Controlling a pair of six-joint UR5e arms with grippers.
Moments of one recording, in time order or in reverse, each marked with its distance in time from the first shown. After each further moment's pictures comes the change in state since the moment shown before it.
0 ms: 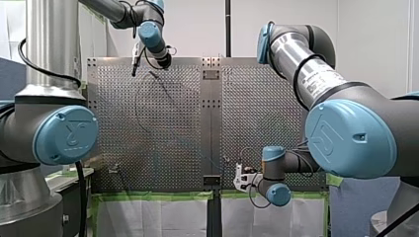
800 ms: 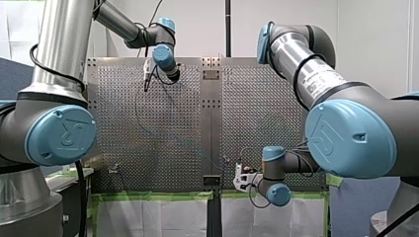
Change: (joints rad) left arm -0.039 -0.143 0.000 0.197 -0.066 0.011; right arm 0.000 0.000 0.000 -0.004 -0.014 0.003
